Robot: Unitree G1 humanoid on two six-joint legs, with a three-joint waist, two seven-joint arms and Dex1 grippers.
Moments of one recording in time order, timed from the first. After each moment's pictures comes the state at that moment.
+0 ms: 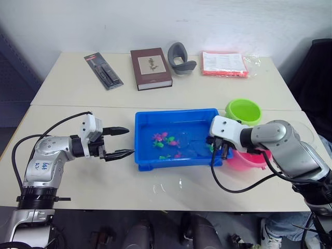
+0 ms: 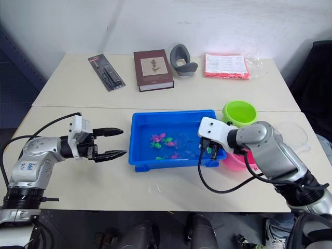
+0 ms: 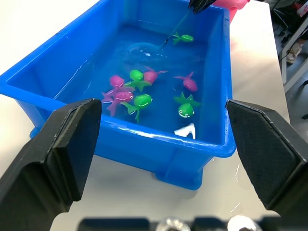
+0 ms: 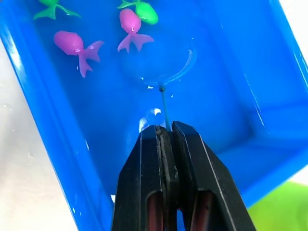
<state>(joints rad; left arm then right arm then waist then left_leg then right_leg) -0.39 0.70 0.10 0.14 -0.44 0.24 -1.19 -0.61 -0.88 0.35 -0.33 0.06 0.75 0.97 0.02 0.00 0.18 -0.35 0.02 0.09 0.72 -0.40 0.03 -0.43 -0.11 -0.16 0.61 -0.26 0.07</state>
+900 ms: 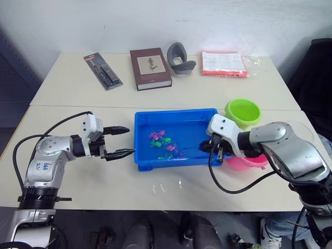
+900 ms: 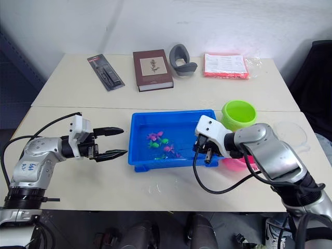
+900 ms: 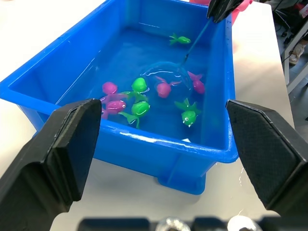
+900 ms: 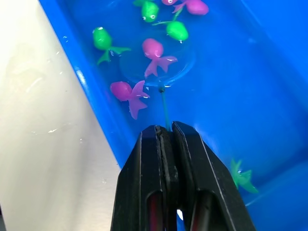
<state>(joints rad) -0.39 0.69 0.10 0.14 -0.44 0.23 -1.19 -0.61 -0.83 0.27 -0.40 0.25 0.99 0.98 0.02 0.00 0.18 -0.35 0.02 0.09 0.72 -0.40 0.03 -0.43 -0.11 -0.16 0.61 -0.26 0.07</state>
